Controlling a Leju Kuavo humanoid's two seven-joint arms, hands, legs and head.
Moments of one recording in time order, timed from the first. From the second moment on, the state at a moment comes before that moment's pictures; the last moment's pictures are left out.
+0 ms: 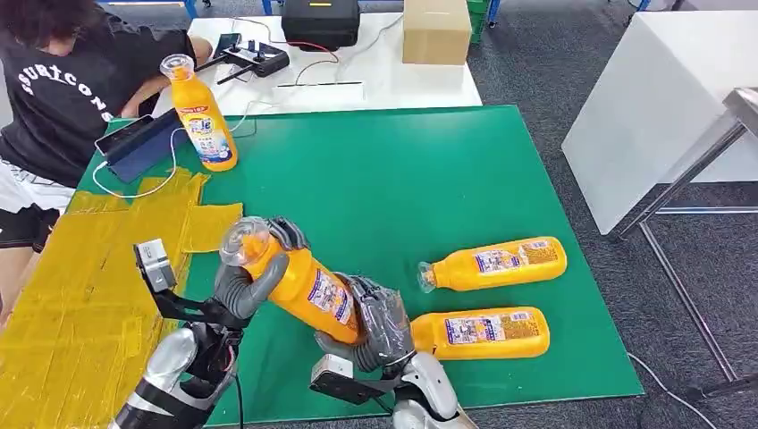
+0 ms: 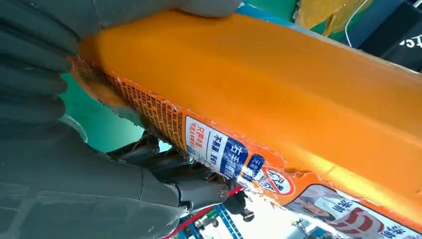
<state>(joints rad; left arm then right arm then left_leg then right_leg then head) -0.21 0.03 -0.45 -1.55 0.28 -0.17 -0.23 -0.15 0.14 0.69 -1.12 0.69 -0.52 -0.33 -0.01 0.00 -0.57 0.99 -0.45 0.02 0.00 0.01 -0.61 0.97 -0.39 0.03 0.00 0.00</state>
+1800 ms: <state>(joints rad) -0.21 0.03 -0.41 -1.57 0.16 -0.06 -0.26 -0.12 0.14 0.69 -1.18 0.69 -0.54 -0.36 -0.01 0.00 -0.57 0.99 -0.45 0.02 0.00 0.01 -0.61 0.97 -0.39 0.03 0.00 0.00</state>
